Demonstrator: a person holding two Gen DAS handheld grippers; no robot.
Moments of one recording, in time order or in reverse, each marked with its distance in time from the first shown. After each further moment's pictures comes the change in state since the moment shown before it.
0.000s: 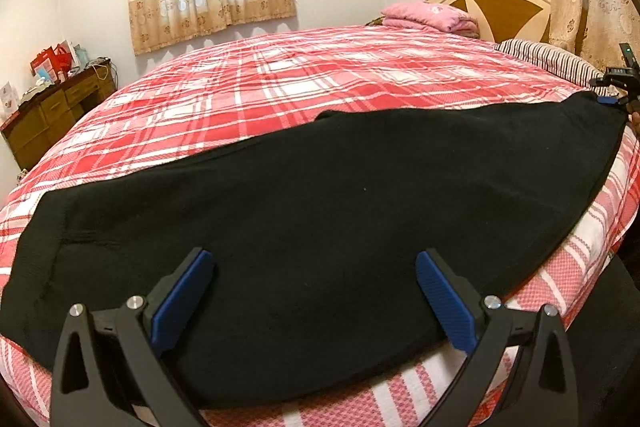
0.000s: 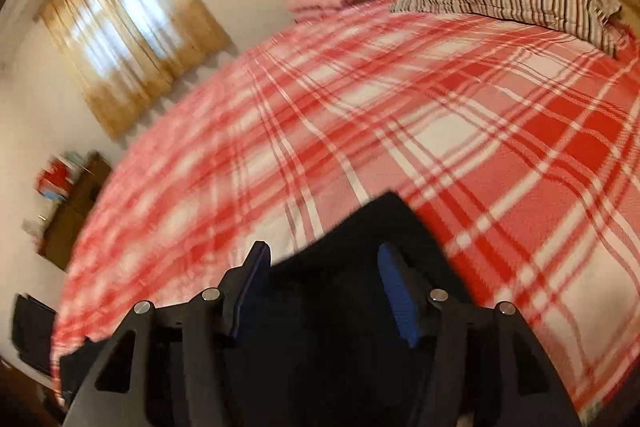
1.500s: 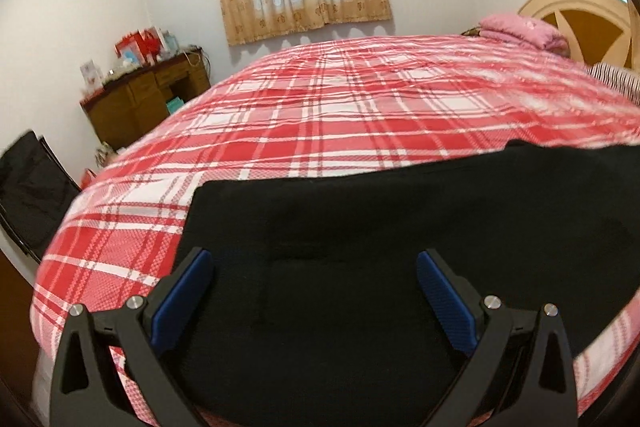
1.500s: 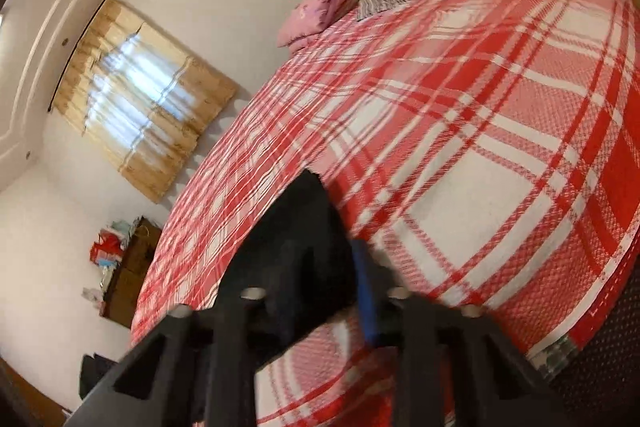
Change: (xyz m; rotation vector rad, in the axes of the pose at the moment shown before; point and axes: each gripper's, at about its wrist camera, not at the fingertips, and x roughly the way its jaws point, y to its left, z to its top) left arm -0.002 0.095 0.000 -0.103 -0.014 0.328; right arm -0.059 -0.091 -0.041 0.261 -0.084 0.197
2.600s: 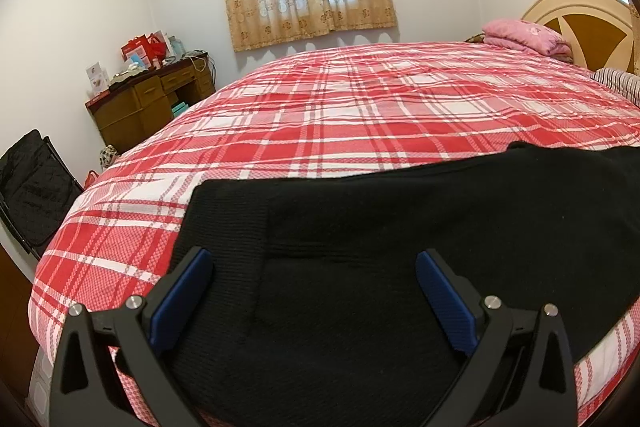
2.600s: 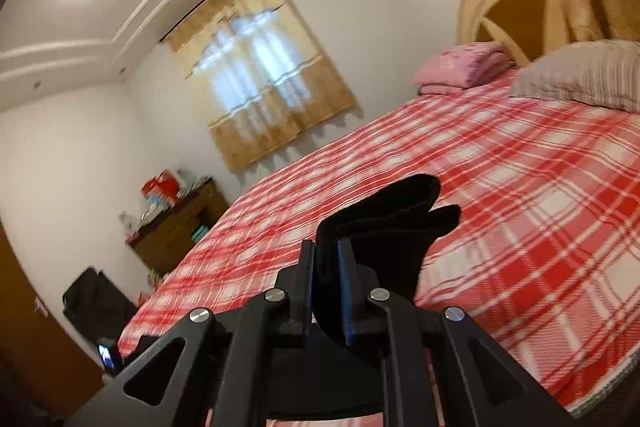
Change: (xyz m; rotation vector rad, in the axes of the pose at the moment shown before) left arm -0.002 0.003 -0.003 -0.020 -0.026 0.004; right arm -0.034 0.201 -0.057 -0.485 -0.066 0.250
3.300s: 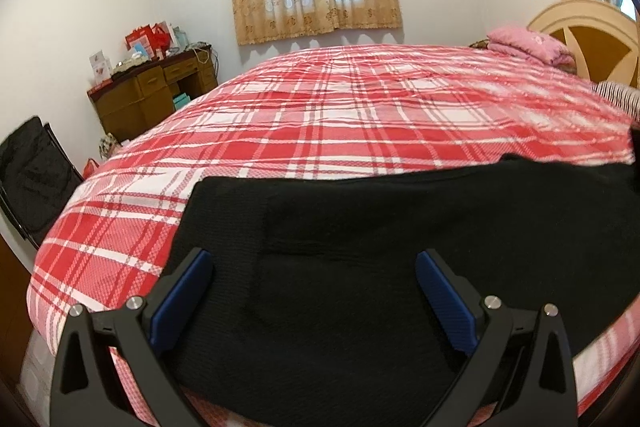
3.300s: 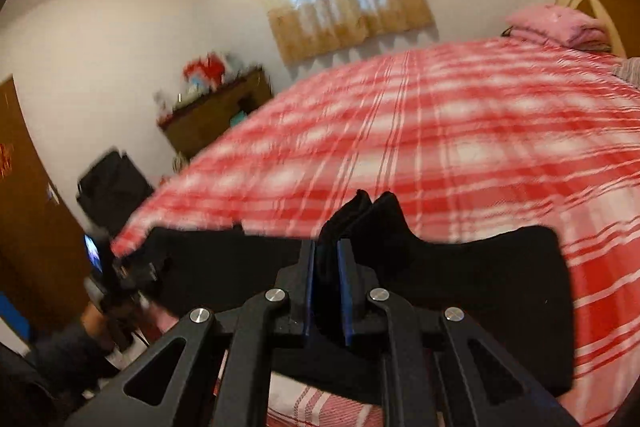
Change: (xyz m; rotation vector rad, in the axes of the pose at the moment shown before) left arm -0.009 -0.001 0.004 -0.060 0.016 -0.020; right arm 0.136 0.106 -0.113 -0.231 0.374 0.112
